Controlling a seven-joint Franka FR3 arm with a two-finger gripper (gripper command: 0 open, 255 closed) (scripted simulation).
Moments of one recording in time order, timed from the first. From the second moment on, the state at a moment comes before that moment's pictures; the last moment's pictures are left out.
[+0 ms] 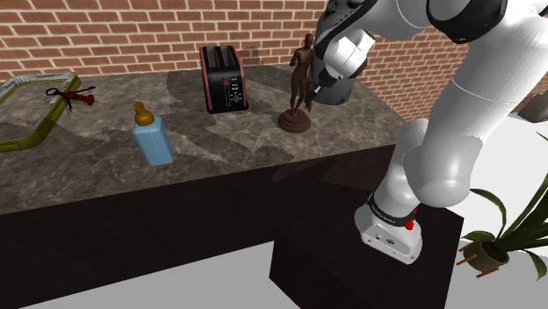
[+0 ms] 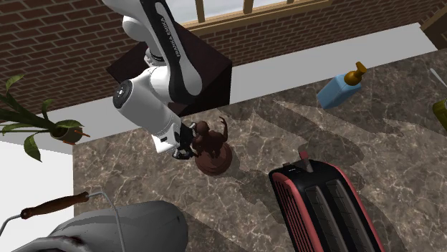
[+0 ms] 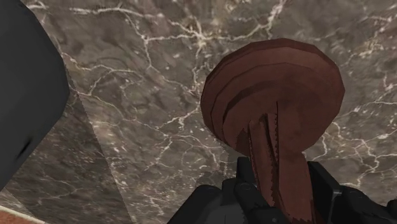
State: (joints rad) arm 0.50 0.00 -1.04 -2.43 0.79 2.65 -1.43
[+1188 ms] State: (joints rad) arm 0.38 -0.20 -0.93 -2.42 0.37 2.61 -1.08
